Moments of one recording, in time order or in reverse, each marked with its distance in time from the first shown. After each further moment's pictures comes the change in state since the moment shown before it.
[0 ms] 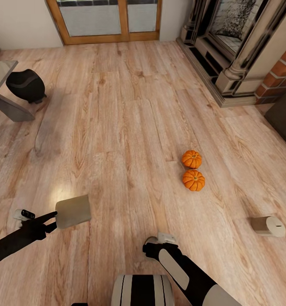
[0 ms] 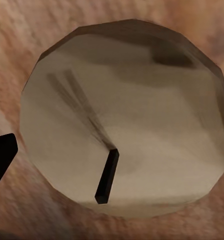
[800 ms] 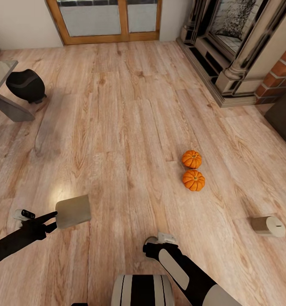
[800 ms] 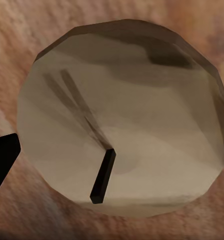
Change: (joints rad) left arm 0.000 -0.001 0.000 0.000 0.000 0.000 0.000; right arm 0.000 0.000 0.000 0.000 0.001 0.001 0.001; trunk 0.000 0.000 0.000
